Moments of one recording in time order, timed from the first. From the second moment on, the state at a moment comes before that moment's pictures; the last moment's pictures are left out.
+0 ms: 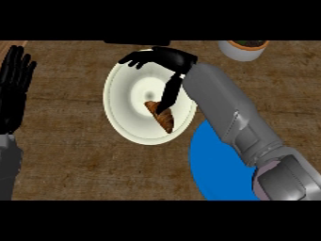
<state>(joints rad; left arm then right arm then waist) -0.31 0.30 0.19 -1.46 0.14 0.01 -0.02 -1.32 -0.01 0.16 -0.20 0.45 0.36 -0.64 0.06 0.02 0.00</state>
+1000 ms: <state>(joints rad) -0.35 0.28 0.16 -1.50 0.14 0.01 -0.01 -1.36 -0.33 -0.14 -0.09 0.21 0.44 -0.60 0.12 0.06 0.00</state>
